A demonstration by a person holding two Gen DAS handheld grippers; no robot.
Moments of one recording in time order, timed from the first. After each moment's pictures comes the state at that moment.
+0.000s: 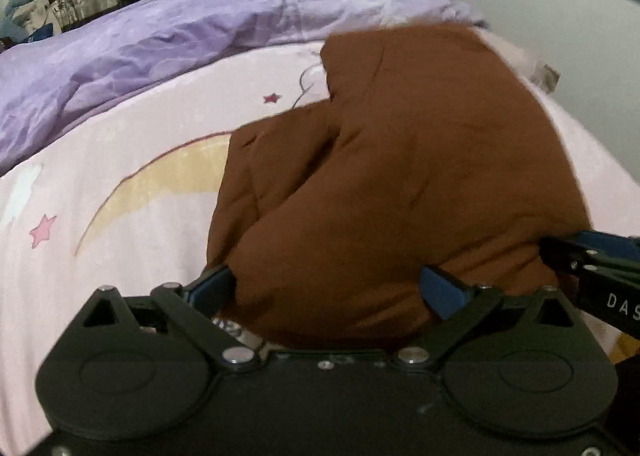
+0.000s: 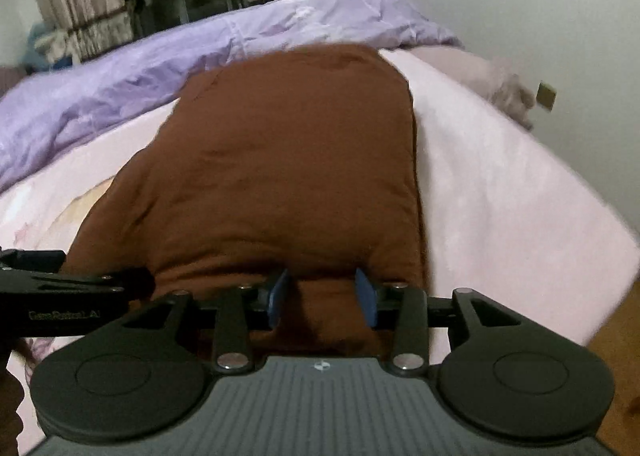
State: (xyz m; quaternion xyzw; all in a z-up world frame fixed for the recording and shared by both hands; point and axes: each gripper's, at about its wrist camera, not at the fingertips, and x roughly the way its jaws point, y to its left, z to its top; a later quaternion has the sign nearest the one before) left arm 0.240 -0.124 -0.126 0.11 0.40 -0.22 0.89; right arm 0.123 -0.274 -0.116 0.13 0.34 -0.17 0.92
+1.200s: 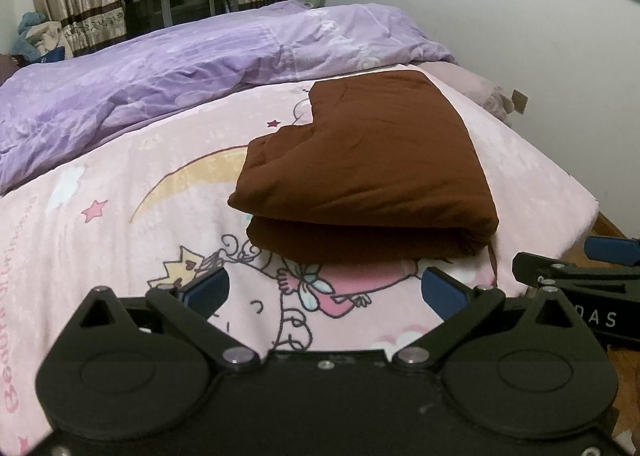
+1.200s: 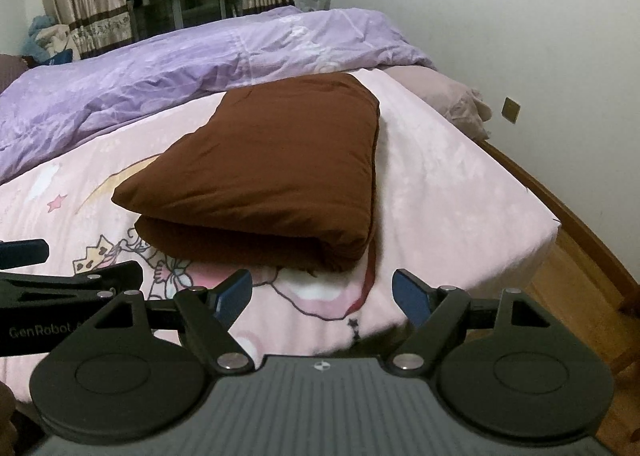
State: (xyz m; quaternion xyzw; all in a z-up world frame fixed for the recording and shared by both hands) left arm 0.112 -0.083 -0.068 0.09 0.35 -0.22 0.90; right arm 0.015 -0.217 -0.066 0.11 0.34 -0.20 0.91
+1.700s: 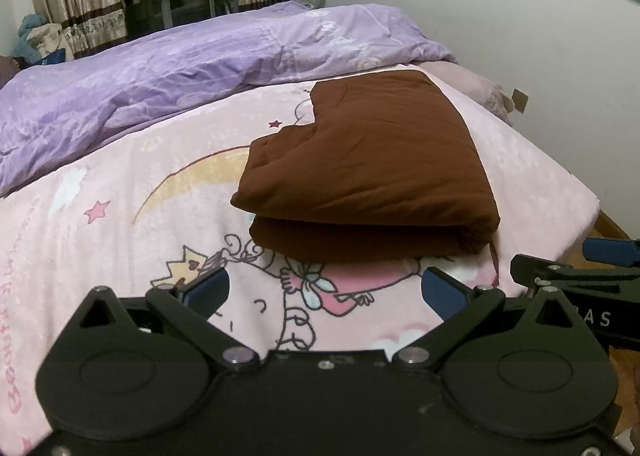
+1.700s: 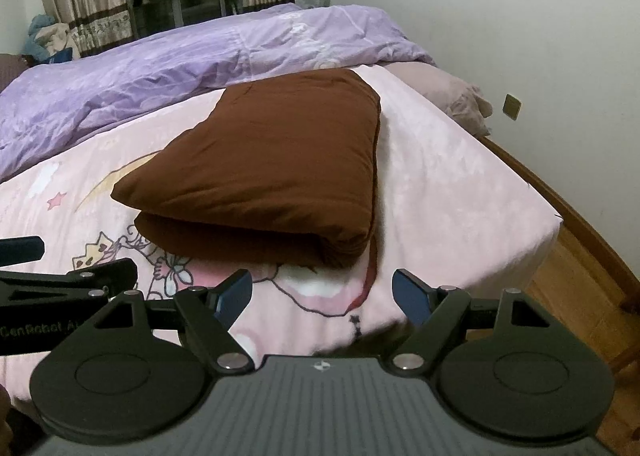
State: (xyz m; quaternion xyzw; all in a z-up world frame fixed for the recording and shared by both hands) left arm 0.115 -0.083 -0.070 0.10 0.35 -0.22 0.90; right arm 0.016 -0.220 -0.068 0.12 0.34 -0.19 0.91
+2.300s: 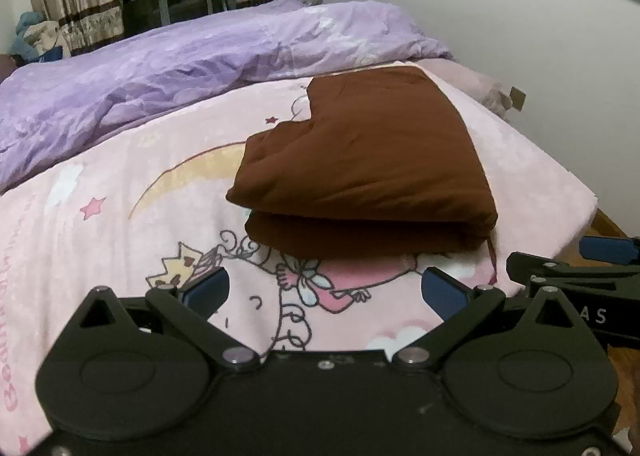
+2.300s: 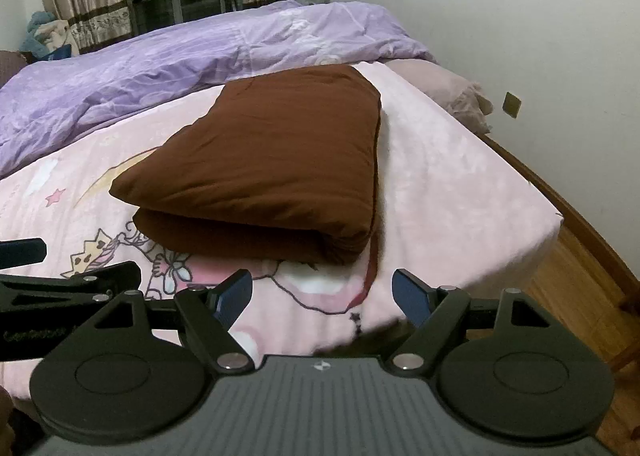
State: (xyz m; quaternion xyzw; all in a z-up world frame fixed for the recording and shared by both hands) left arm 0.114 -0.082 -0.070 0.09 0.35 -0.23 0.90; right arm 0.019 -0.222 -0.070 0.11 0.34 -0.19 0.91
